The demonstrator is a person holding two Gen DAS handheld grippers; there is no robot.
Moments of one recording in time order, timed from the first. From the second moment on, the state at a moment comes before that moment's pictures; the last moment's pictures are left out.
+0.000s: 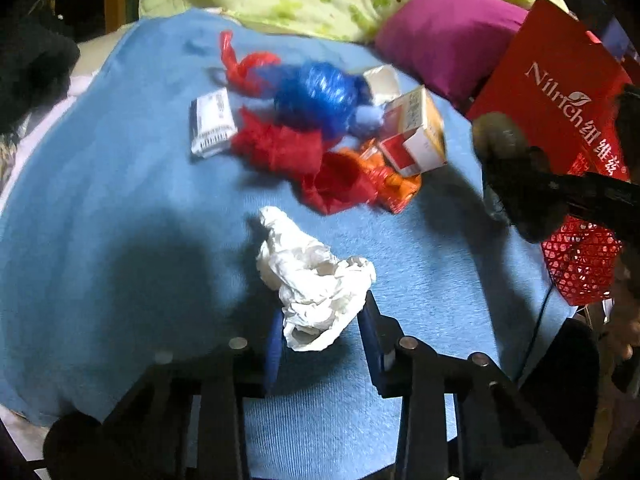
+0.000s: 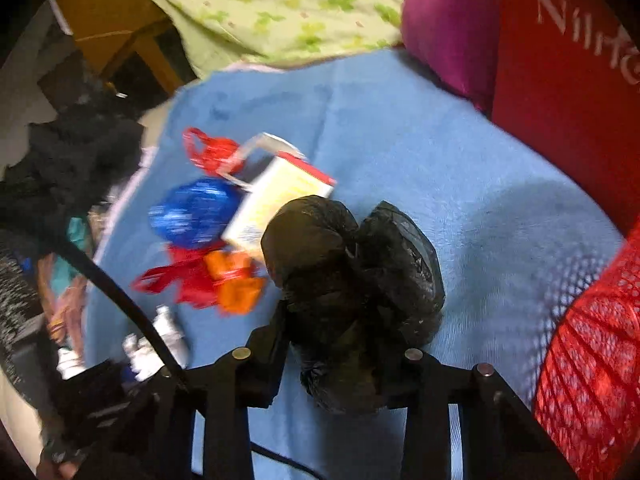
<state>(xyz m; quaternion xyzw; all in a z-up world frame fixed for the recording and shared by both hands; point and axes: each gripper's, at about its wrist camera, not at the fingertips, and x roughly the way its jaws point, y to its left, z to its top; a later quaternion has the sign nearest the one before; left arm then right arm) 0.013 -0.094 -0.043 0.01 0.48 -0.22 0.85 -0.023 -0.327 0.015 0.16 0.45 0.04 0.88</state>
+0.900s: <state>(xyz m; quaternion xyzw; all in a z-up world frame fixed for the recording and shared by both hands) -0.064 -0.396 0.107 0.19 0.34 -0.46 0.80 -0.236 -0.540 0.091 0.39 0.24 -0.11 0.88</state>
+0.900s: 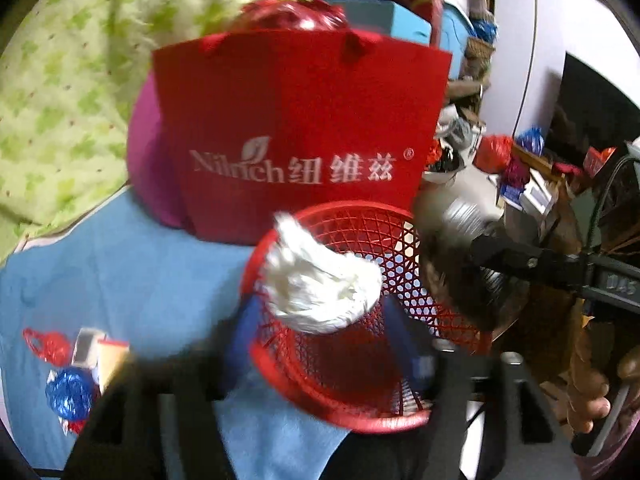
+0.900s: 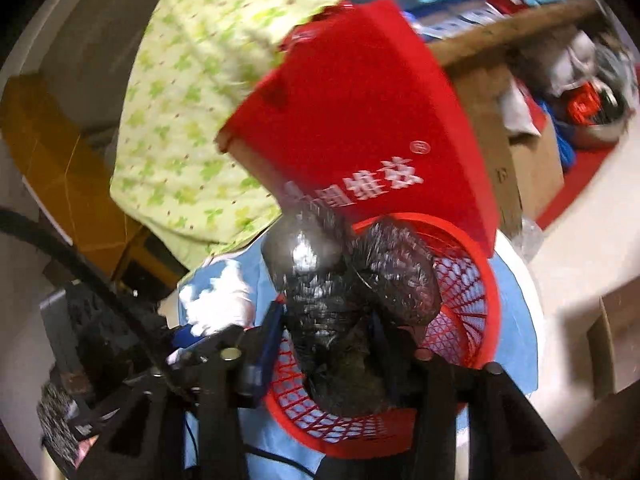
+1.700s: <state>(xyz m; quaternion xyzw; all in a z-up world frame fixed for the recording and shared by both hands) 0.048 -0.033 0.077 0.04 0.38 -0.13 0.92 -0.108 -0.360 0.125 0.30 0.28 0.11 0.91</state>
